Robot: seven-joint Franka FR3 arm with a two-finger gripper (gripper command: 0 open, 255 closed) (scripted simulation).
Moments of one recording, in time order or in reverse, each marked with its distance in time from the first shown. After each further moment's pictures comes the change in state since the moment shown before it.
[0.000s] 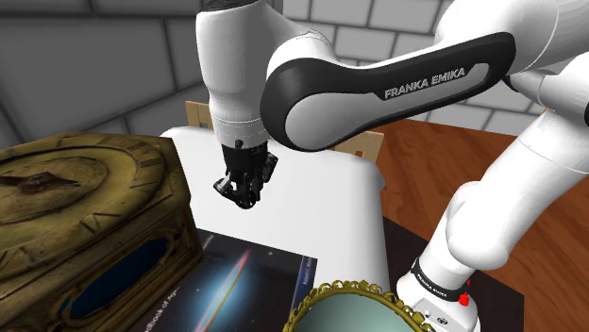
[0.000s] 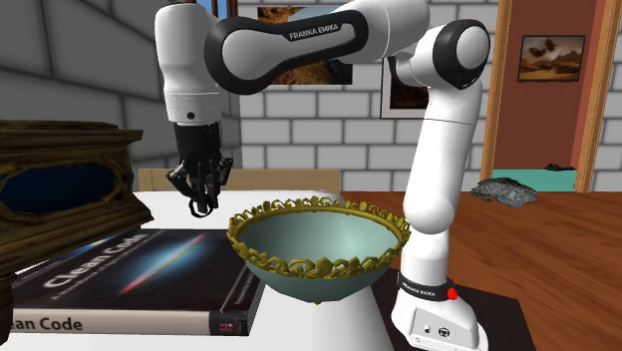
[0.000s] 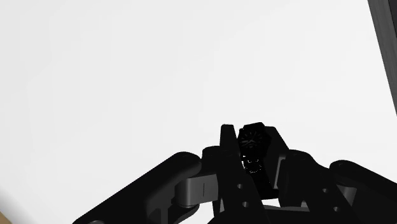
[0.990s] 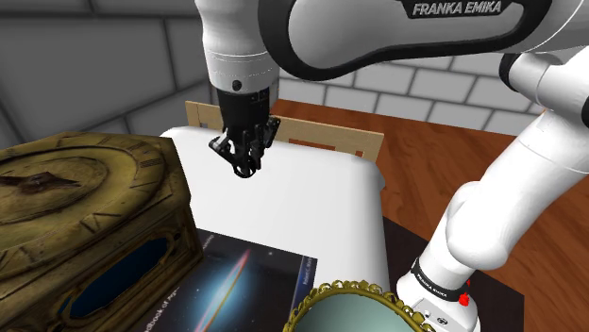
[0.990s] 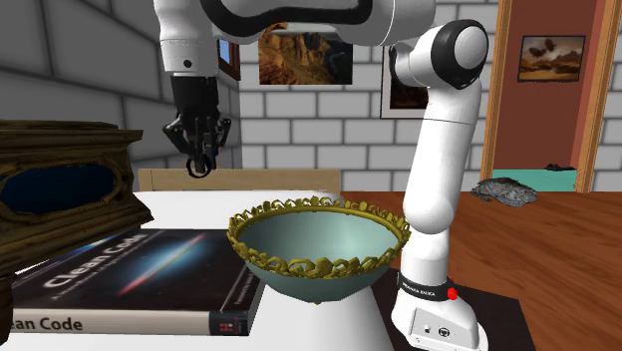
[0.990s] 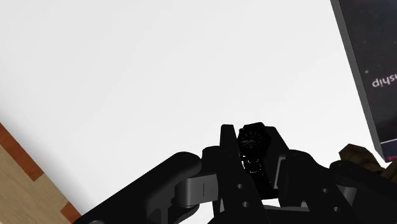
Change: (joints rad) arm -0.006 0.004 -0.007 0.208 -0.001 -0.203 -0.031
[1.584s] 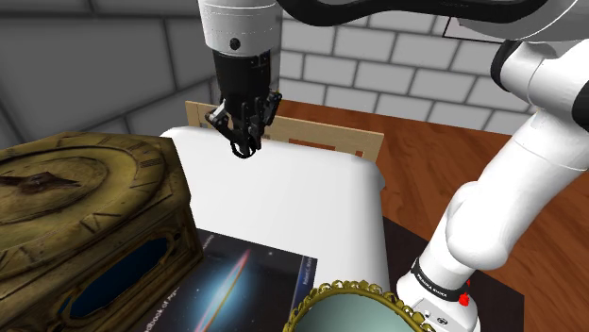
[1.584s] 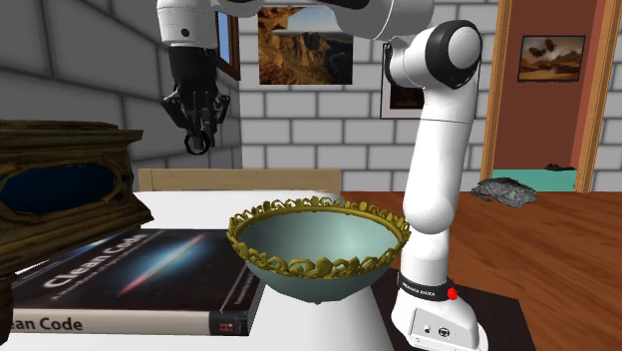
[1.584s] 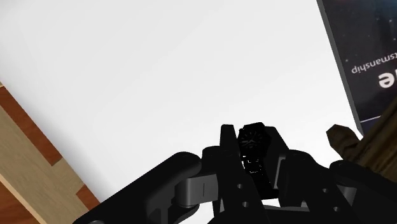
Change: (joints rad) arm -0.001 0.035 0.010 0.149 -0.020 -0.122 0.000
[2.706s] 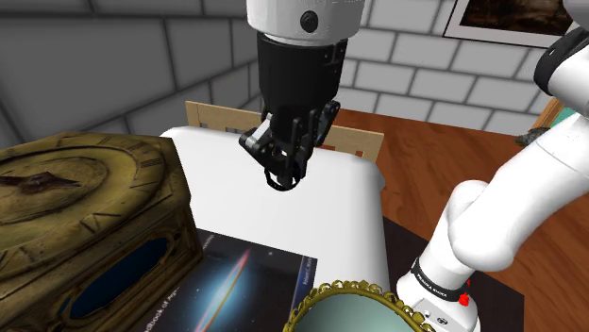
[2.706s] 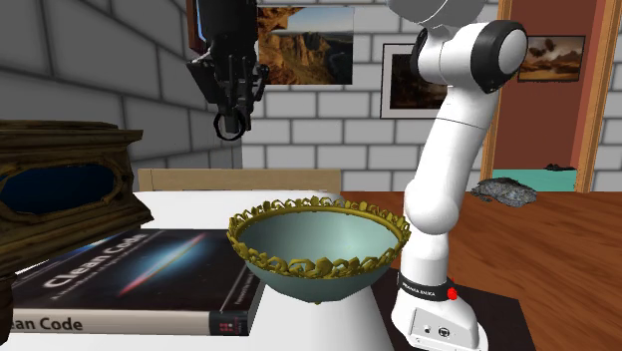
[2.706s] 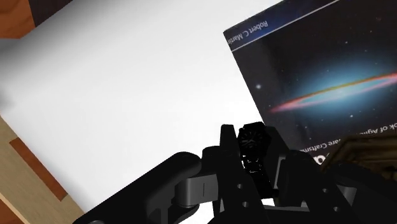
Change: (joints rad) arm 0.089 -0.170 0.075 -0.022 0.128 -0.126 0.151
